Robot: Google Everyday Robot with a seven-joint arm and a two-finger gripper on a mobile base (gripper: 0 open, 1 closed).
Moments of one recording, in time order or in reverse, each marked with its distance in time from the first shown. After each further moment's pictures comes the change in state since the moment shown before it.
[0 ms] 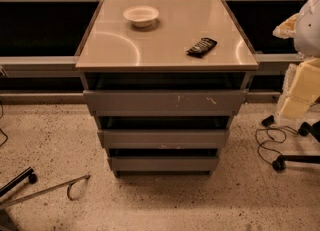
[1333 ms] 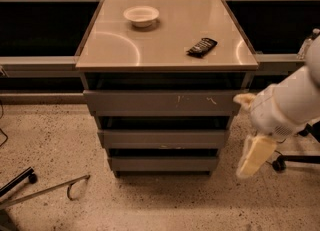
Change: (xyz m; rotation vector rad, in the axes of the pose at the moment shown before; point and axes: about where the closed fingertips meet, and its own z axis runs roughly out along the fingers) arm 0.011 0.052 0.163 -0.113 -0.186 -0.070
